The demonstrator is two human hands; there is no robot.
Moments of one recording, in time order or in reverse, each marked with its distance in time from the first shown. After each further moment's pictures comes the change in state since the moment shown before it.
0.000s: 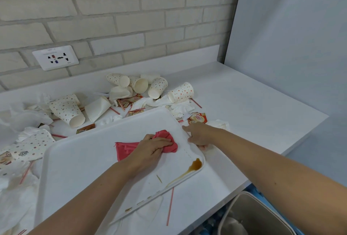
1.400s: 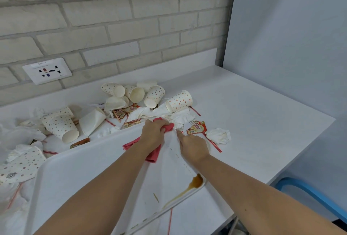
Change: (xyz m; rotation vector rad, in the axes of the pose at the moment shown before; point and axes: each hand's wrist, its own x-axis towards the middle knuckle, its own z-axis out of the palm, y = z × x) left_hand 0.104 -0.015 -0.006 -0.074 0.241 -0.249; right_hand 0.024 -0.010 0.039 -0.141 0.529 0.007
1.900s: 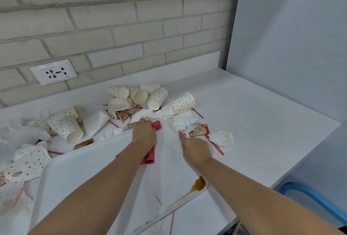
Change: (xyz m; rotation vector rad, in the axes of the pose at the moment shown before) left_hand -0.006 0.000 -0.025 0.321 0.081 -0.241; right_hand 0.001 0.001 0.003 -0.006 0.019 0.022
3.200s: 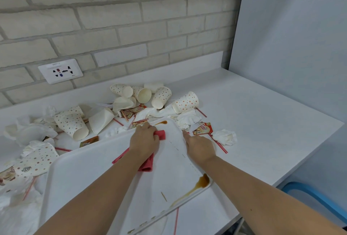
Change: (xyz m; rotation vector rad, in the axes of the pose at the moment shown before) left_hand -0.025 -0.025 0.000 -0.057 -0.021 0.118; right_hand 0.000 0.000 0.002 -0.046 -0.006 -0.018
